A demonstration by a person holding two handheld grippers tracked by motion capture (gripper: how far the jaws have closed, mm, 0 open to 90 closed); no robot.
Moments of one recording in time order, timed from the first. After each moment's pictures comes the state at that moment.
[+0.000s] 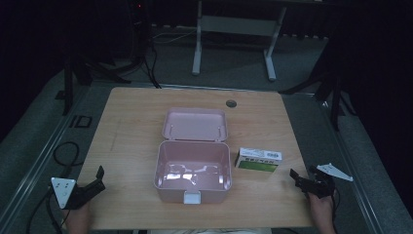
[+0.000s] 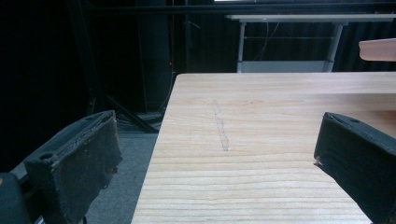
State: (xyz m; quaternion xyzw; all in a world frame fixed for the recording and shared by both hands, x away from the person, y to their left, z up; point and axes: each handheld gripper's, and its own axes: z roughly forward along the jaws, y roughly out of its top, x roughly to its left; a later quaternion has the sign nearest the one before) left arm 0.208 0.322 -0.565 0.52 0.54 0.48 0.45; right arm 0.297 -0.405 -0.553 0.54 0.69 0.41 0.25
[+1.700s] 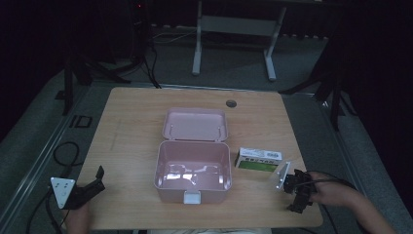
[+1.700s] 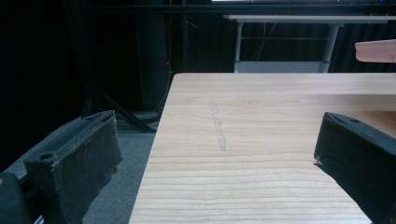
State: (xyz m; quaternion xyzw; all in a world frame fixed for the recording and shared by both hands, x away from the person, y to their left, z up) left arm 0.208 0.323 -0.565 0.52 0.54 0.47 0.46; right arm 0.303 -0.310 -0.500 0.10 0.99 -0.02 0.00
